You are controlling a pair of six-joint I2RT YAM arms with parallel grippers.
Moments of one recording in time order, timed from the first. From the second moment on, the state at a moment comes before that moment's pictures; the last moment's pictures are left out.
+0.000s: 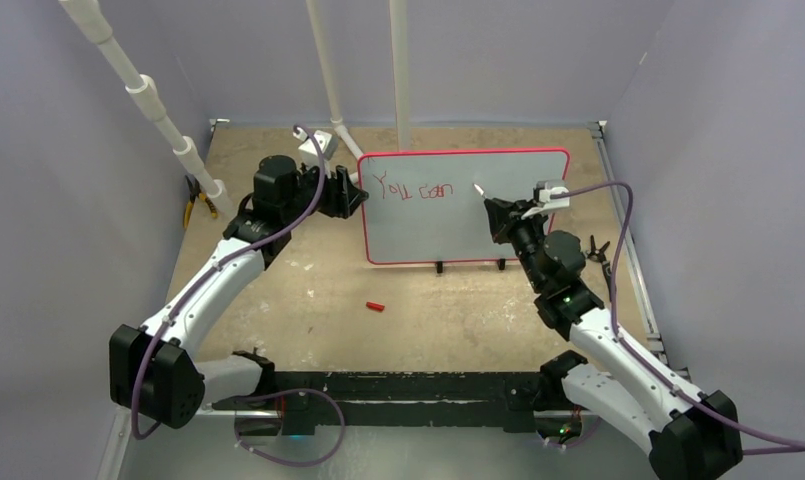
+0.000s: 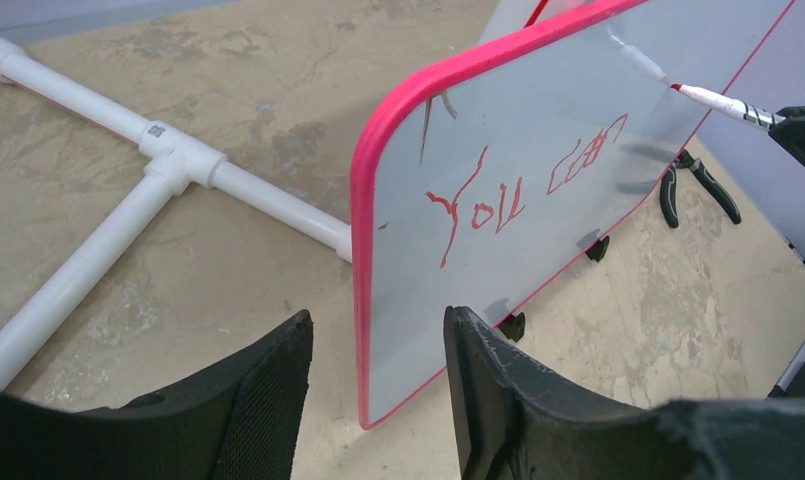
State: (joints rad) left arm -0.35 1.22 0.98 -0.07 0.33 -0.20; right arm 0.48 0.83 0.51 0.38 0.19 0.28
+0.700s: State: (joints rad) left arm -0.35 1.26 0.98 -0.02 0.38 -0.21; right arm 0.48 0.87 0.51 0.39 0.16 0.26
